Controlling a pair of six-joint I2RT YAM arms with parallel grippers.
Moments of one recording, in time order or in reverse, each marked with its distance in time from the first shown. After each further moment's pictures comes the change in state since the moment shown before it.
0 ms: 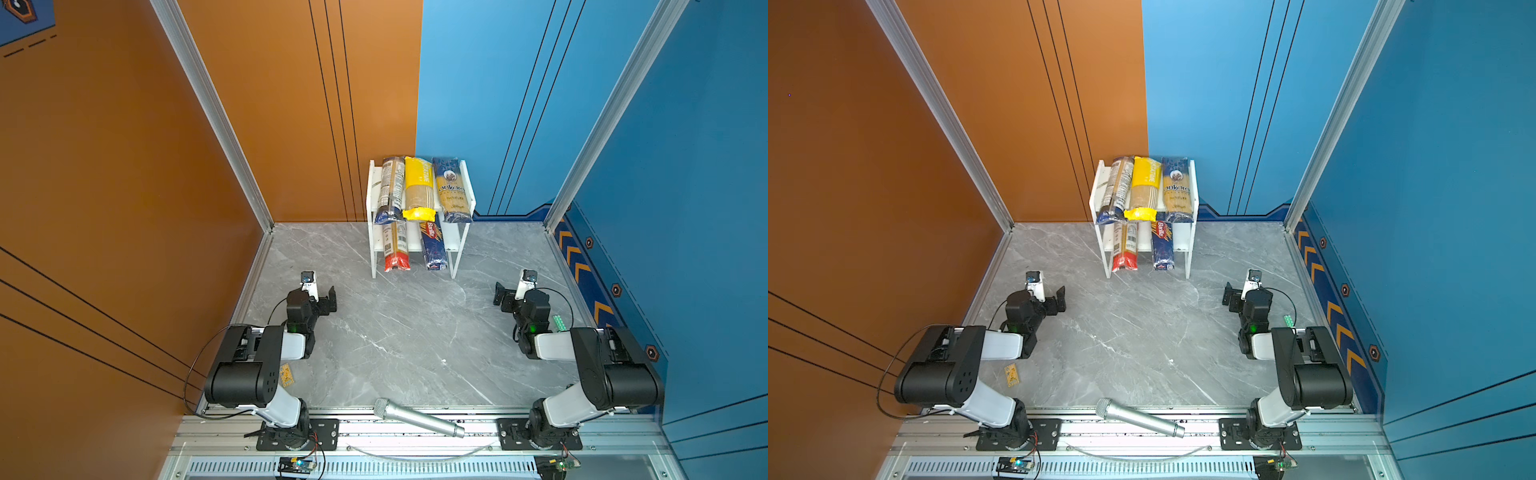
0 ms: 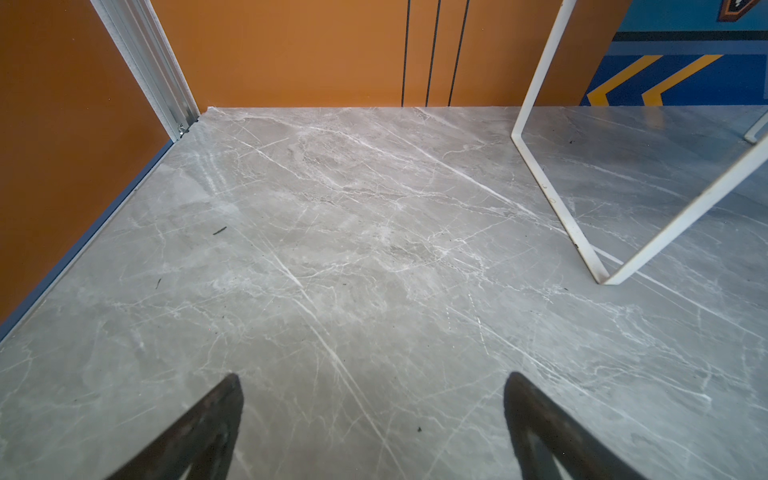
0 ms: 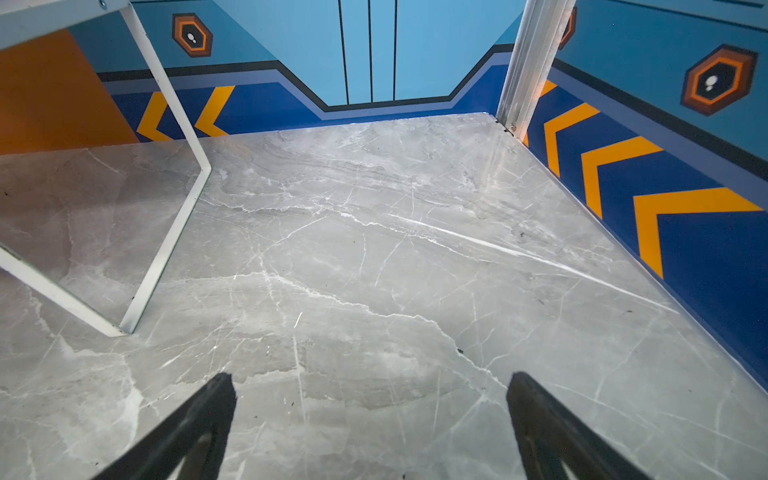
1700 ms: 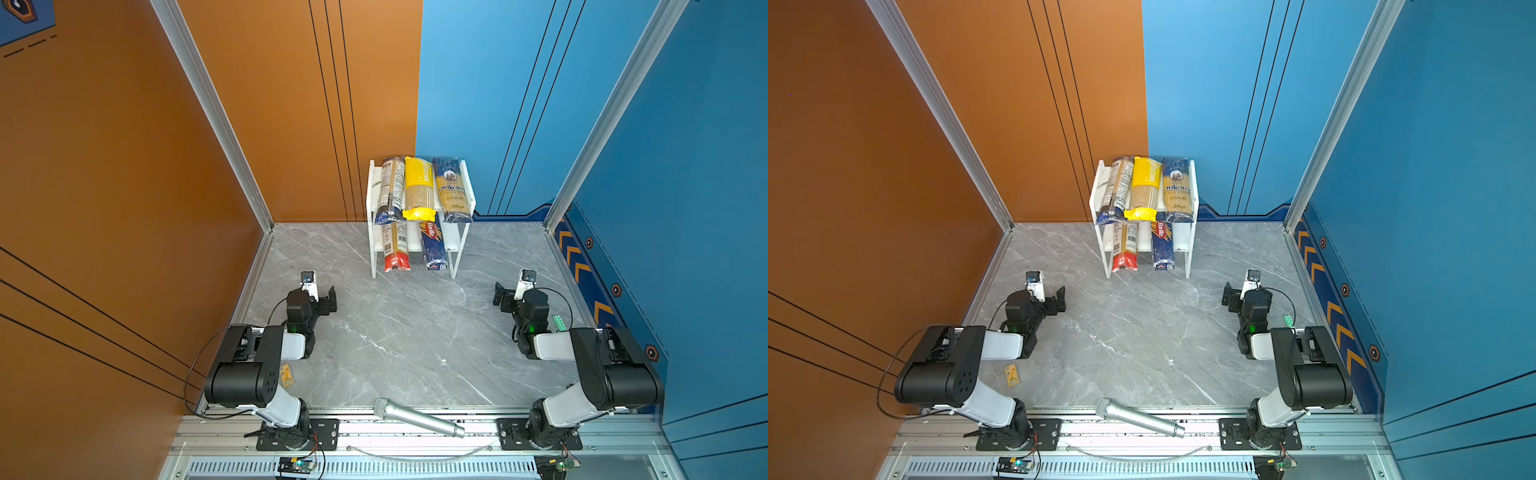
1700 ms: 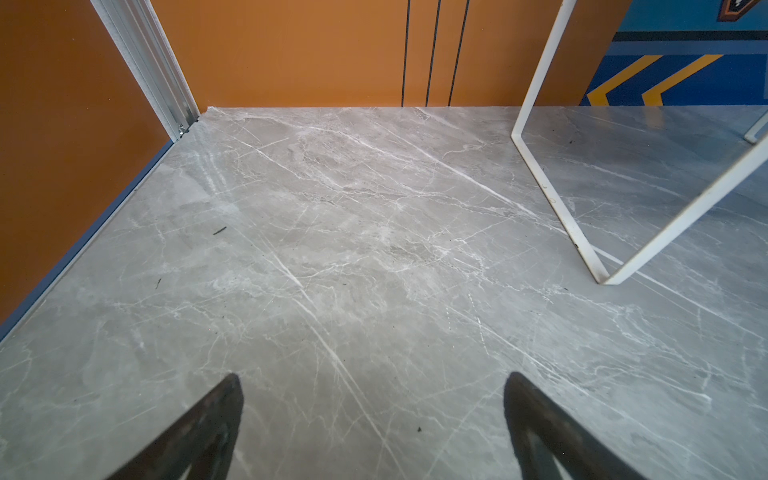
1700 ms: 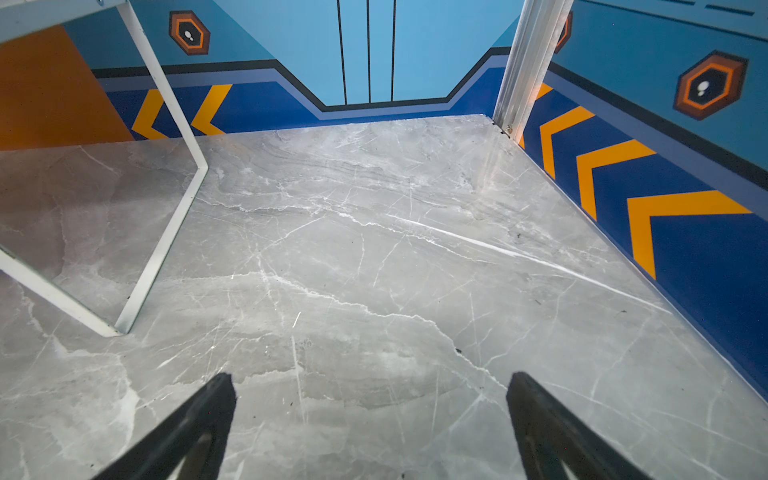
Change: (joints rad) left arm 0.000 0.000 0.000 0.000 0.000 0.000; right arm 0.008 0.000 0.000 0.000 0.025 -0.007
